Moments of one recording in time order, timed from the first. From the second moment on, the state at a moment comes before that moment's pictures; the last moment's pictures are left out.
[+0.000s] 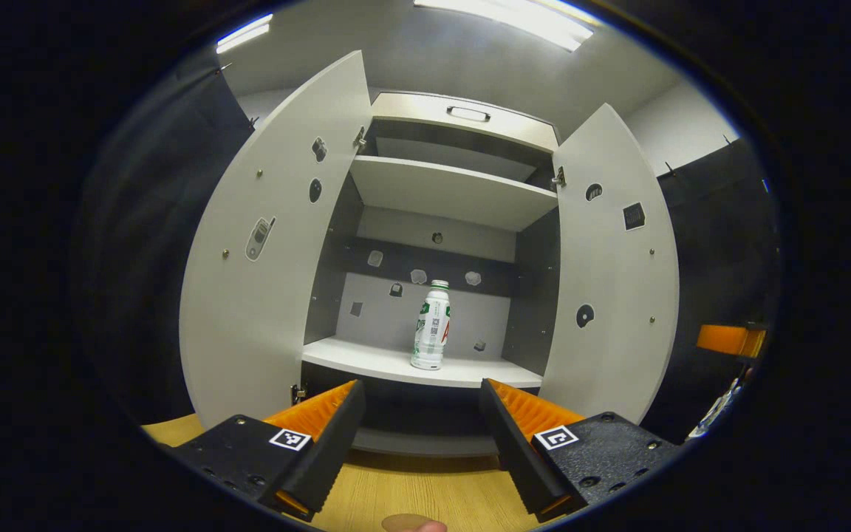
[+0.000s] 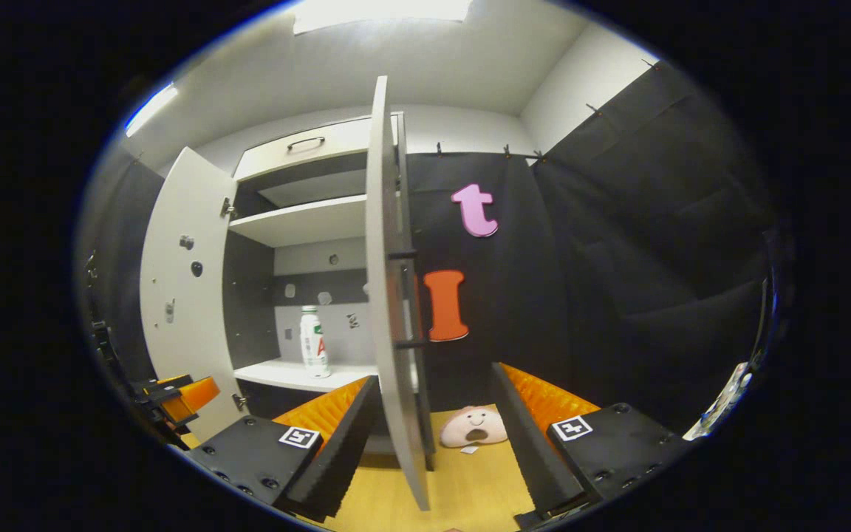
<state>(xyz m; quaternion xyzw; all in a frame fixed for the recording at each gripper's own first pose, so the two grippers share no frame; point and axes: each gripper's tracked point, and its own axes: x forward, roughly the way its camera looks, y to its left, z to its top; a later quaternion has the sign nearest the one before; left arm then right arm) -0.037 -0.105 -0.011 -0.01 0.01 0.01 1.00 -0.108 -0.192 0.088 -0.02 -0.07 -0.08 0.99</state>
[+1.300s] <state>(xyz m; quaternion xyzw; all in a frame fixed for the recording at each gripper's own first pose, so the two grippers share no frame) -0.042 -0.043 0.001 -0.03 0.00 0.07 1.00 -0.023 -0.217 0.146 -0.04 -0.09 -0.10 0.99</state>
